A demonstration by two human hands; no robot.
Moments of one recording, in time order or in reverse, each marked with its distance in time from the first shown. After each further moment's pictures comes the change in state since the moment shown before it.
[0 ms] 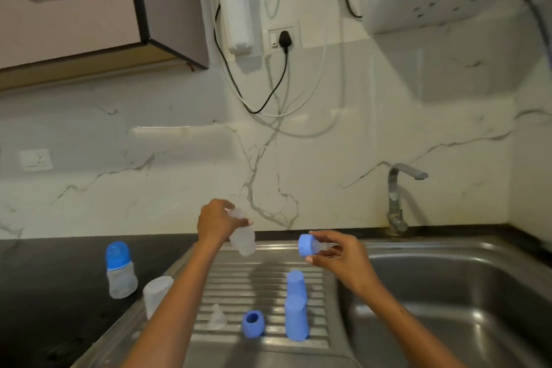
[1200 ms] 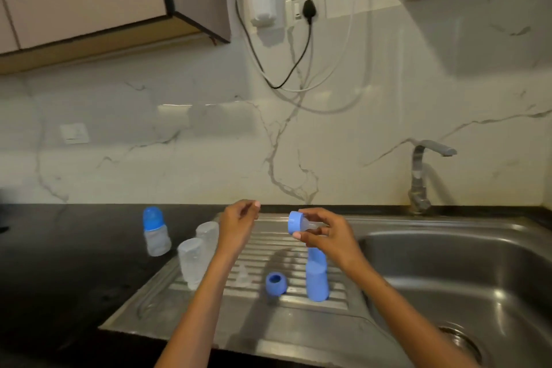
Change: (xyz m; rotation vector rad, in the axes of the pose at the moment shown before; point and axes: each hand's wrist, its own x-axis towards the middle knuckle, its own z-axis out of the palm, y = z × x) left_hand -0.064 -0.028 0.025 -0.445 0.035 0.091; right_hand -0.016 -0.015 0.030 0.178 -0.092 0.047
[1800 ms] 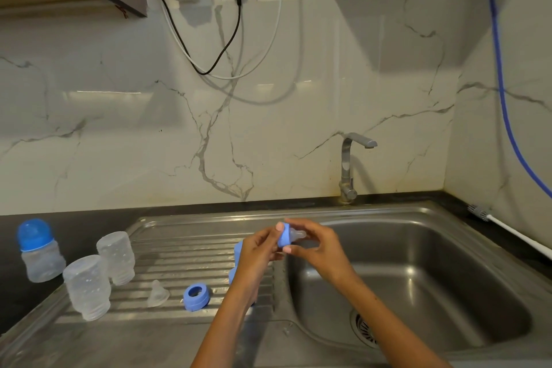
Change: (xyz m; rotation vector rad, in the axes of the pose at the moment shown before) left_hand -0.066 -0.006 0.145 -0.460 -0.393 -0.152; right_hand -0.023 0.046 -0.086 -0.238 0.082 -0.087
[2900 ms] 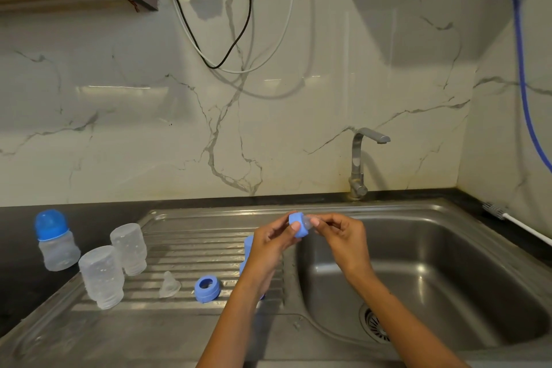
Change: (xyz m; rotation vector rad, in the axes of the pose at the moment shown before) left_hand 0.005 0.004 -0.001 -0.095 -0.113 0.059; right_hand 0.005 0.005 -0.004 0.172 0.275 -0.033
